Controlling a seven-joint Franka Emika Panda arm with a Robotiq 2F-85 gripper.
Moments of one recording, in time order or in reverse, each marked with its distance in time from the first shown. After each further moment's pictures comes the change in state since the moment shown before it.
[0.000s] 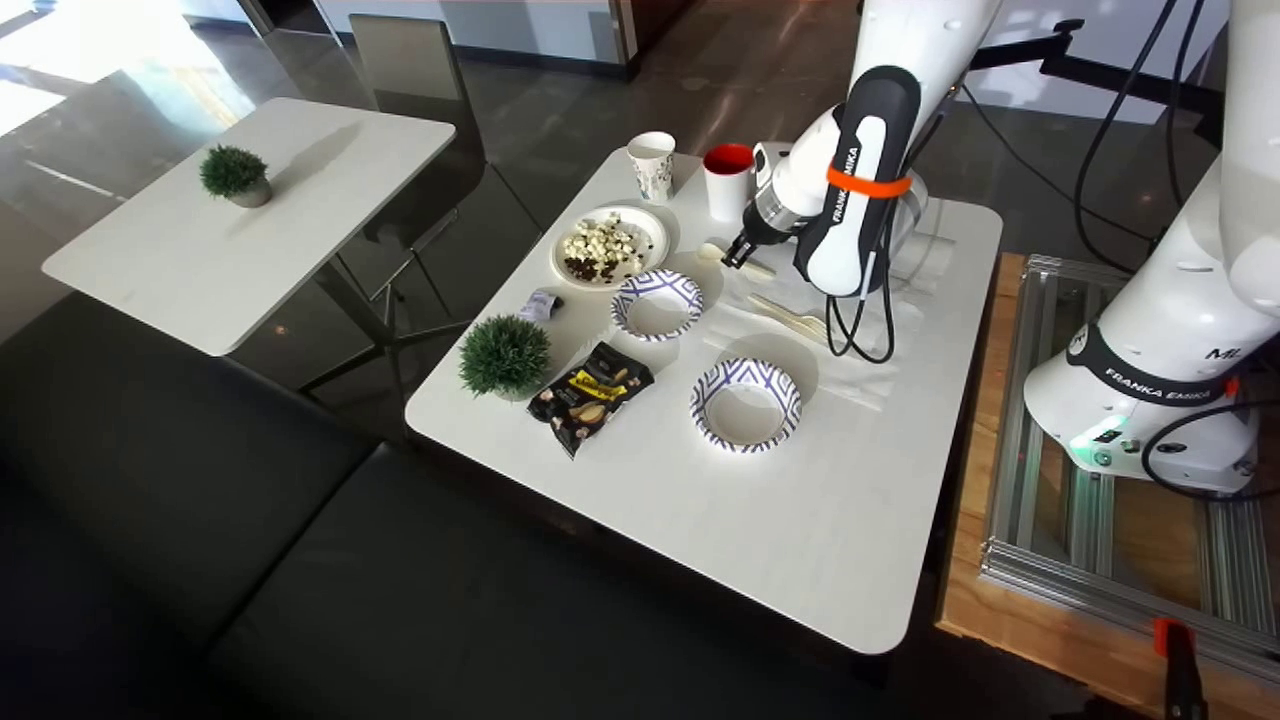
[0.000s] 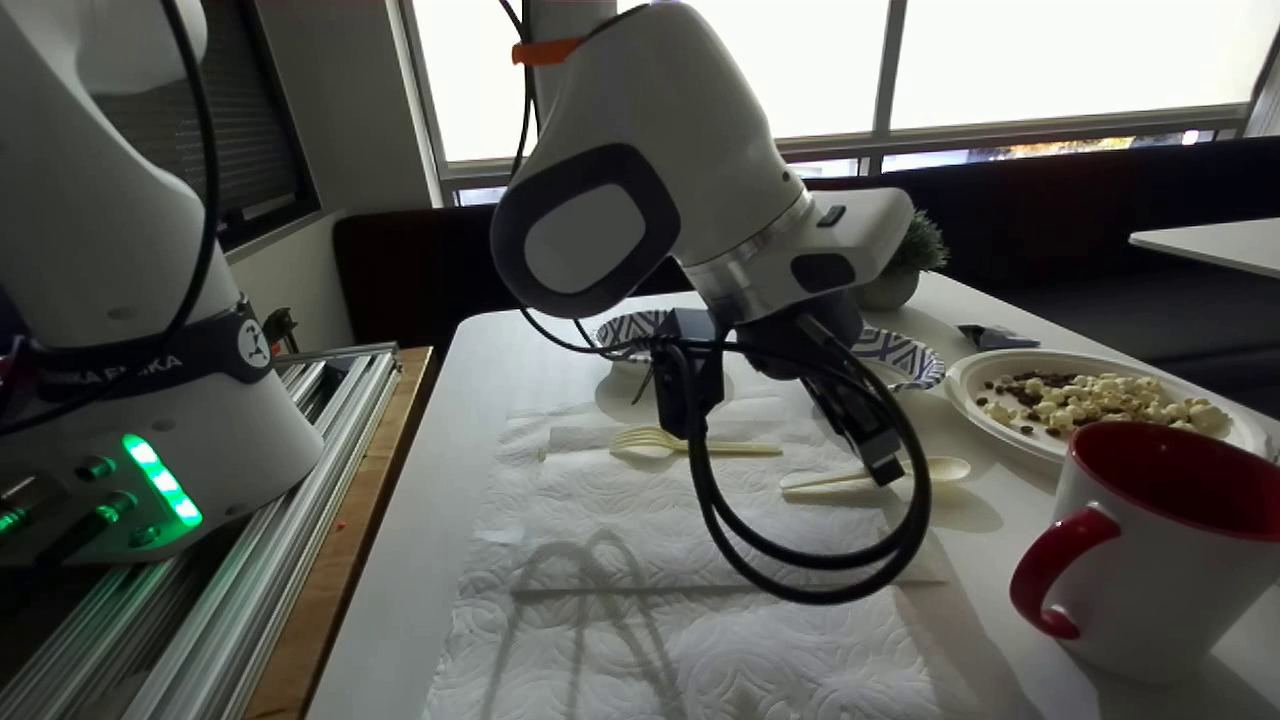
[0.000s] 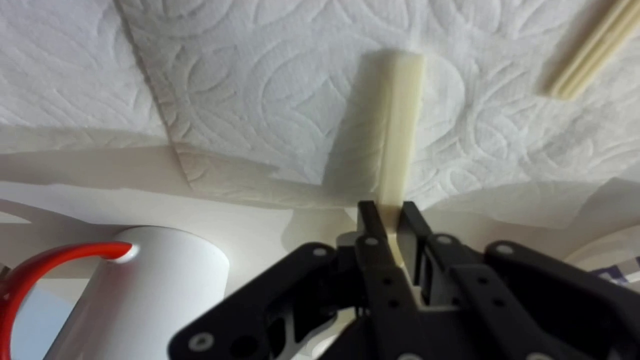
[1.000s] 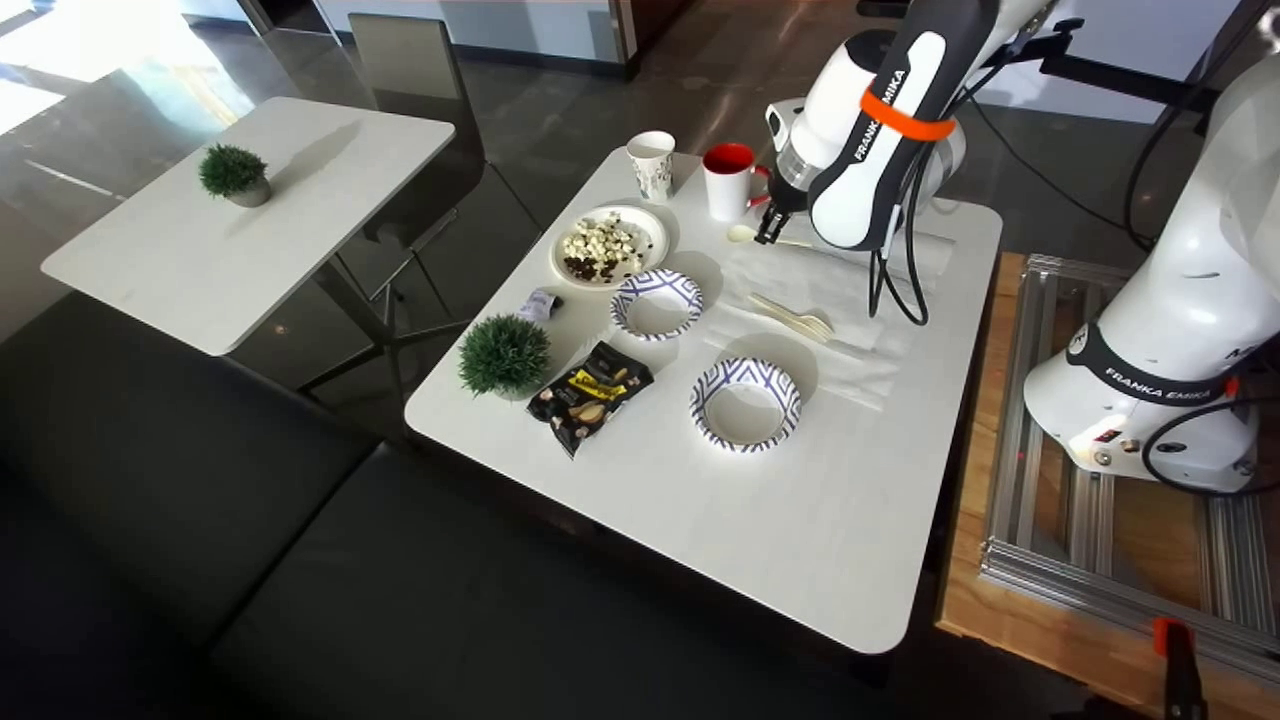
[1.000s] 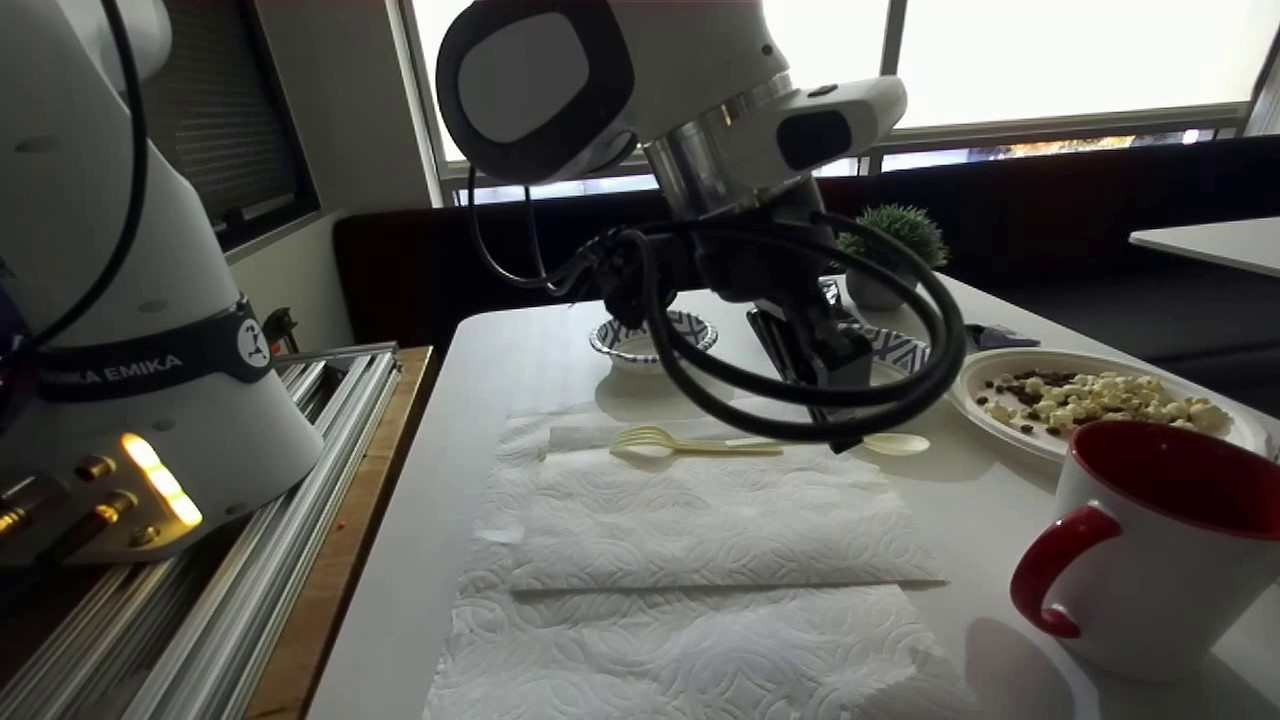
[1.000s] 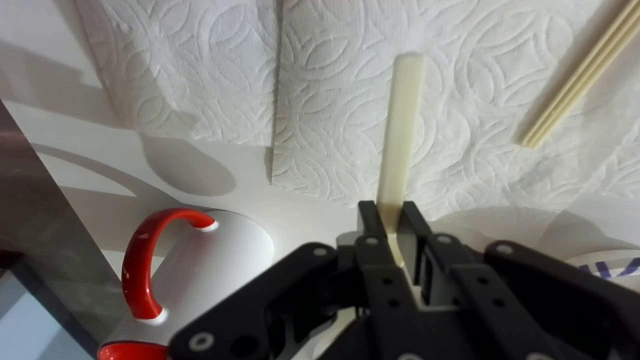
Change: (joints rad) arm 0.270 -0.299 -0.251 -0.130 0.182 -0.331 -0.284
